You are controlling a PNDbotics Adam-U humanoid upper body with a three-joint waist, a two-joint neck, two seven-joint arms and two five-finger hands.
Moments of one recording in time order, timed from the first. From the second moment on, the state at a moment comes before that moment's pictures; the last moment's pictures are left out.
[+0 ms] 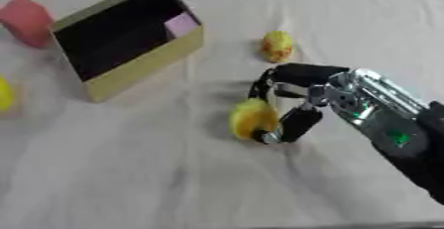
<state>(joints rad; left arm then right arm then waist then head) -0.39 0.46 0.03 -1.98 0.07 -0.30 0.39 -0.74 -0.72 0.63 -1.66 0.47 0.09 0.57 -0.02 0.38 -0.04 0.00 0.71</state>
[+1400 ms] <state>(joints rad) -0.39 0.46 0.03 -1.98 0.07 -0.30 0.39 -0.94 -0.78 0.49 -1.93 0.26 0.19 0.56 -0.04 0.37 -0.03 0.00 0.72</state>
